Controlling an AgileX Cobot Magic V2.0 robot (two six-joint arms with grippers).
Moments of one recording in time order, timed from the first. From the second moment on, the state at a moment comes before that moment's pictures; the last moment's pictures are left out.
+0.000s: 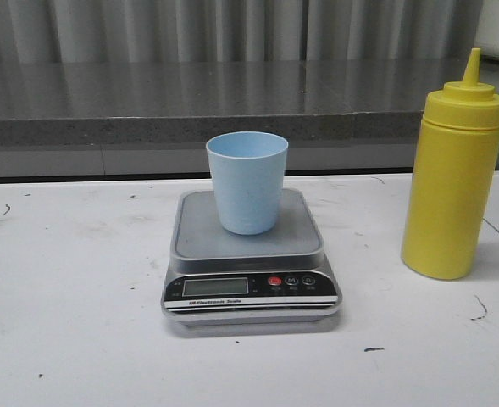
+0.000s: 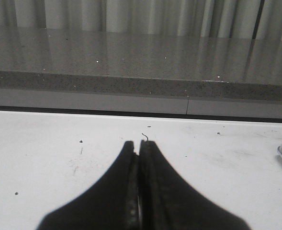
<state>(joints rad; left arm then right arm) 0.04 -0.01 0.00 -0.06 0.13 0.00 0.39 0.35 -0.26 0.44 -0.16 -0.41</state>
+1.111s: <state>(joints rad) 0.04 -0.01 0.00 -0.06 0.13 0.00 0.20 0.30 -0.06 0.10 -0.18 -0.13</state>
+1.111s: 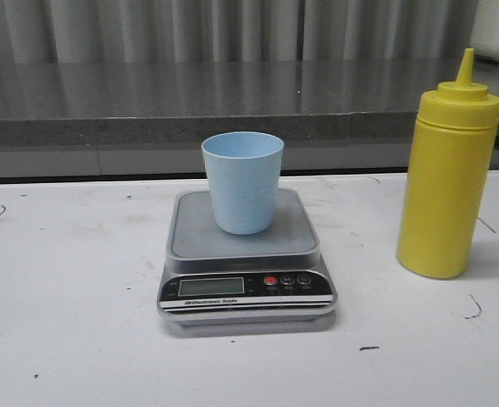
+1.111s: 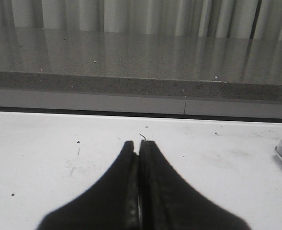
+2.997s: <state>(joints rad) 0.04 -0.01 0.00 -0.06 0.13 0.00 0.03 -0.01 0.03 0.08 0.20 -0.04</state>
